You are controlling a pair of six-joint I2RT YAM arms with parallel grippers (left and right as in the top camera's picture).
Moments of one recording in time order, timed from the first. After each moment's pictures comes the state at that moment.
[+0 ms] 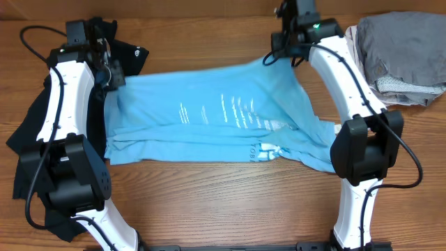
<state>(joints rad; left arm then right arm) 0.18 1.98 1.71 -0.91 0.01 -0.10 0.21 2.20 2.09 -0.86 0.02 0.07</state>
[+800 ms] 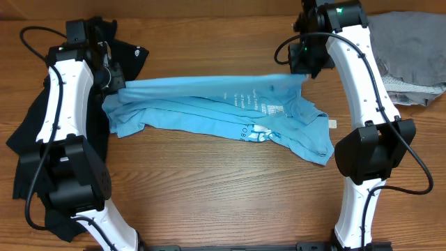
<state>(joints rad) 0.18 1.98 1.72 -1.04 0.00 -0.10 0.17 2.20 2.28 -1.51 -0.03 0.11</state>
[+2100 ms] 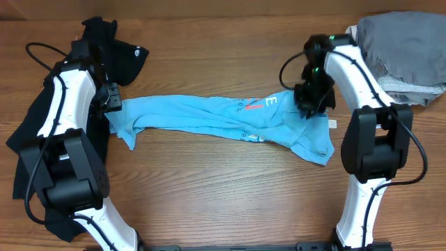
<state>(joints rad) 0.20 1.99 1.57 -0.99 -0.16 -0.08 0.11 2.20 1.89 -1.47 -0.09 0.21</state>
